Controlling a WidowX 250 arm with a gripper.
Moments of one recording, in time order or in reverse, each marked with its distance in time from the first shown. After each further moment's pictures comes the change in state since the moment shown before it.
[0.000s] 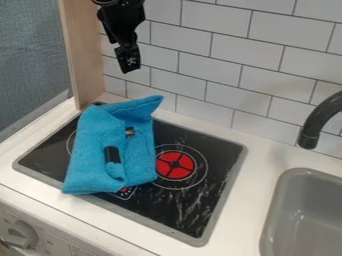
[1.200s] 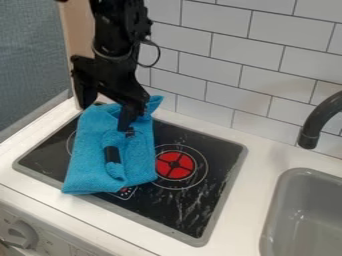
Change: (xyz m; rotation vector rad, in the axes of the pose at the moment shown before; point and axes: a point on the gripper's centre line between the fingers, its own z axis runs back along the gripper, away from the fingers) arm -0.042 -0.091 0.008 0.024 0.321 0.659
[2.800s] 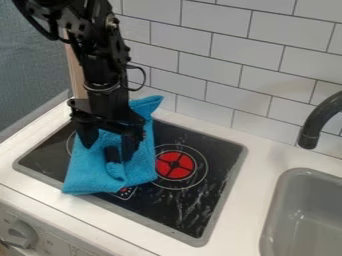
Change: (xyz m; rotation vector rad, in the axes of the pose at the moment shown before) arm -0.022 -0.007 -0.043 -0.214 0.096 0.119
